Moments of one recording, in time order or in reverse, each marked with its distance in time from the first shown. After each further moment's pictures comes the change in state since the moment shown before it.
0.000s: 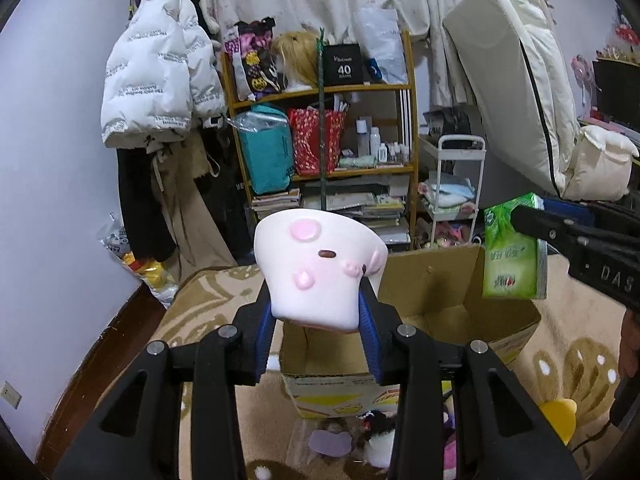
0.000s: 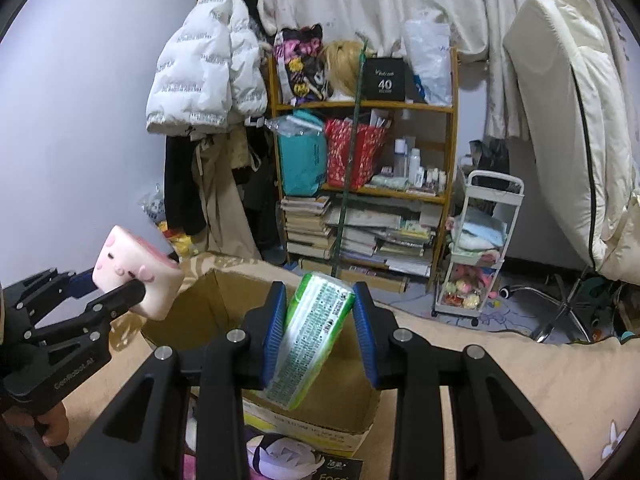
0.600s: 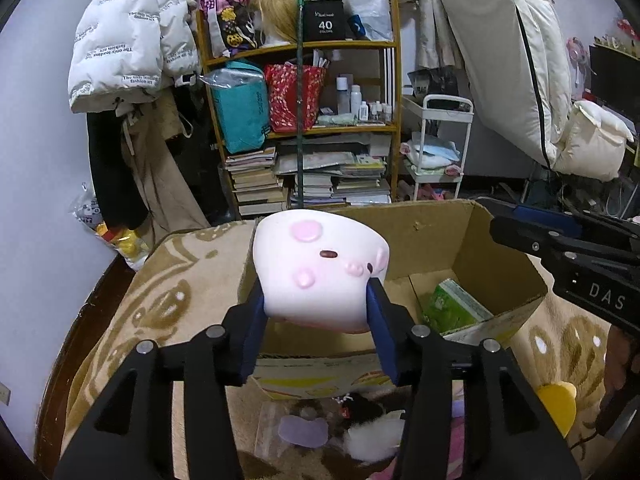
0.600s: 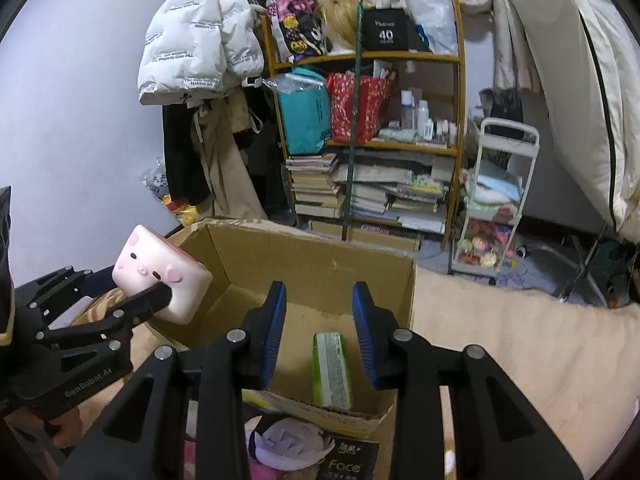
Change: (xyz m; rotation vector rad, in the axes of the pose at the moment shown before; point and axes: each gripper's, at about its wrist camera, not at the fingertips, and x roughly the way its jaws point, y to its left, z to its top) left arm 0.039 -0.012 -0.020 0.003 0.136 -0.073; right arm 0.037 -0.016 -0.034 0.073 0.139 0.055
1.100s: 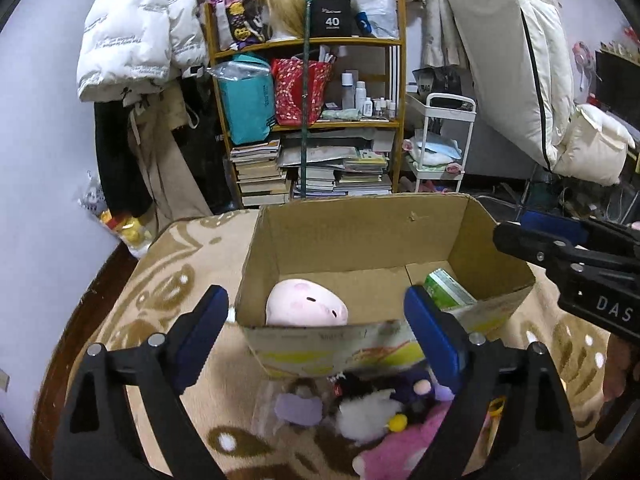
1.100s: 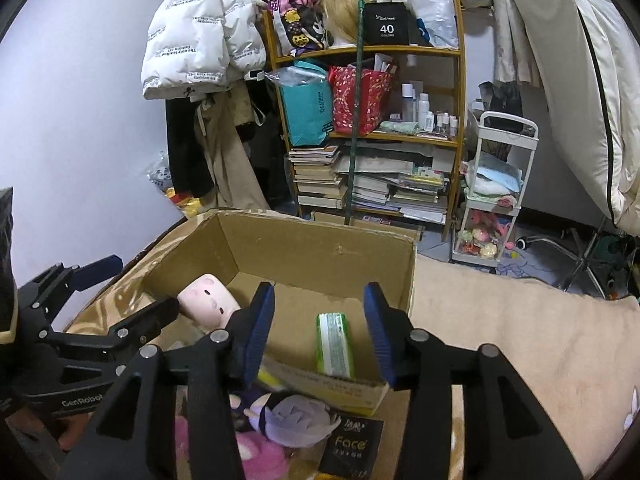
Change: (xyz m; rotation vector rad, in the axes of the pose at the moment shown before) left arm -0.021 0.001 -0.008 -0.042 0.020 0.004; right arm -0.016 0.004 -0.005 -0.003 0.024 0.004
